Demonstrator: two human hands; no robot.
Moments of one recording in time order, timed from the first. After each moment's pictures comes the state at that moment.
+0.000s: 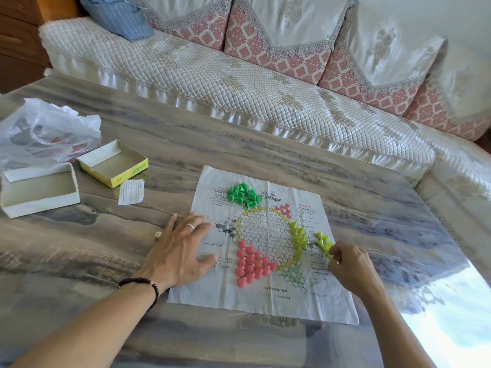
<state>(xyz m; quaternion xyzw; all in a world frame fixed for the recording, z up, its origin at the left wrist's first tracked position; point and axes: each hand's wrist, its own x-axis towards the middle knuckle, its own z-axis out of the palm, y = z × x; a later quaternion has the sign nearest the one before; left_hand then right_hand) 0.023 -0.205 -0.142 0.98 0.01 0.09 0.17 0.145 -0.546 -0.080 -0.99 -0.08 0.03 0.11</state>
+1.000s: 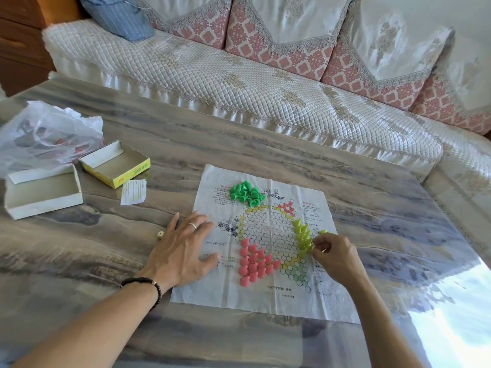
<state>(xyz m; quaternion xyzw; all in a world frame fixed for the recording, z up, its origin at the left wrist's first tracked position) 0.022 -0.206 -0.142 0.98 0.01 0.09 0.17 0.147 -0.515 -0.089 -0.97 -0.10 0.03 0.24</state>
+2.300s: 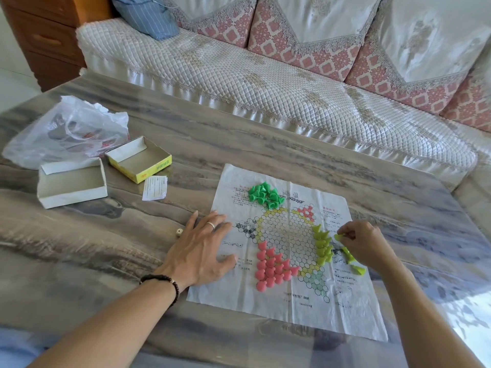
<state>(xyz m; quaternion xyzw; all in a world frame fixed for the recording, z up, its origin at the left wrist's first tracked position) 0.021 -0.206 -0.143 0.98 0.01 0.11 0.18 0.206 -0.515 -0.076 -0.98 -0.15 0.06 0.12</state>
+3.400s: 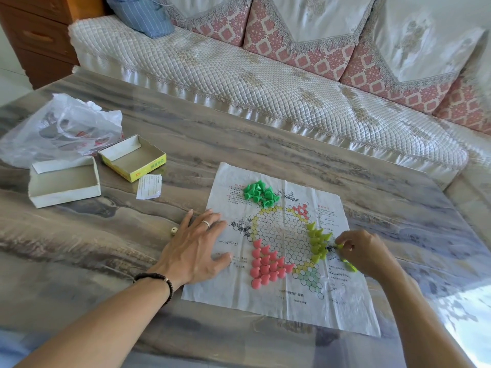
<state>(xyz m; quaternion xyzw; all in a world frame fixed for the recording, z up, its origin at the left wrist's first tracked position) 0.021 -0.206 -0.143 0.98 0.01 0.09 0.18 0.187 -0.530 -0.072 -0.98 -0.16 0.09 0.06</state>
